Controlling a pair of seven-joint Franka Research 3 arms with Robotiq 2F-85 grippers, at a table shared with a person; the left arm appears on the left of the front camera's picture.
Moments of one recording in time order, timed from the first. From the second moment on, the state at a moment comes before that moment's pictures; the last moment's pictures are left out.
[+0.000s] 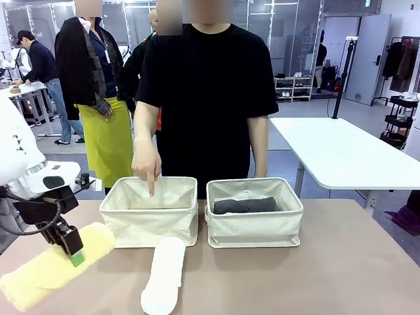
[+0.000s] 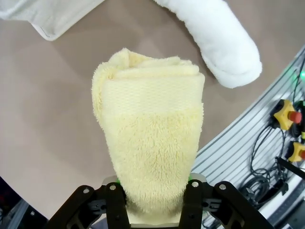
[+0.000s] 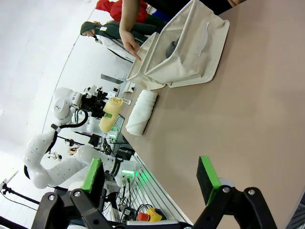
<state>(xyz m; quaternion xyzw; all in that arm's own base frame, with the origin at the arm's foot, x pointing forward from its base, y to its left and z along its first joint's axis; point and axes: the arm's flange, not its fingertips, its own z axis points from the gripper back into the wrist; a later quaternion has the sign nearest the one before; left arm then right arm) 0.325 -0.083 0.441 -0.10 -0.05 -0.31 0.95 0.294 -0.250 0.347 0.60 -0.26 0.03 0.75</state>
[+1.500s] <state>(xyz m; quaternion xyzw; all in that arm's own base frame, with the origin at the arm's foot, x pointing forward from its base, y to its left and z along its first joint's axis) 0.488 -0.198 0.516 0.09 -0.15 -0.66 0.73 0.294 -0.249 0.347 0.60 -0.26 0.03 0.75</state>
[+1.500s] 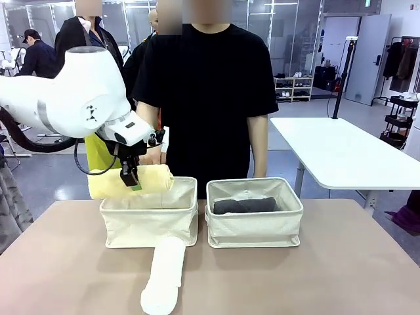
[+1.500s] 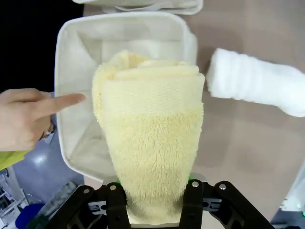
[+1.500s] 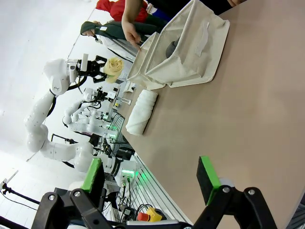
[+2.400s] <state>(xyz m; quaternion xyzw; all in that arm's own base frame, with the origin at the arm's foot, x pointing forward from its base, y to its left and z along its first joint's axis) 0.603 -0.228 0.457 0.06 -0.13 -0.68 0.72 0.294 -0.249 0.347 0.60 -0.26 0.04 0.75</state>
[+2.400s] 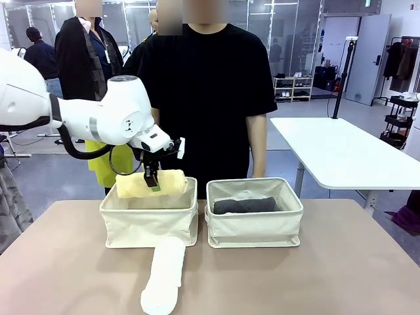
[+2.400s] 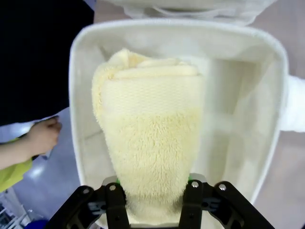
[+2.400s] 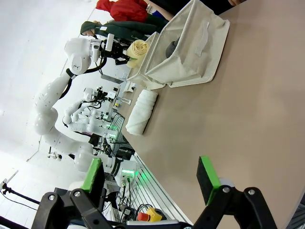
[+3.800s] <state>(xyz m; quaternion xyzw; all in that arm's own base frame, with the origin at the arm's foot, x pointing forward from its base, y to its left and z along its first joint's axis) 0.610 -0.234 0.456 0.02 -0.10 -0.69 0.71 0.294 -0.249 0.347 0.60 -0.26 0.04 0.75</state>
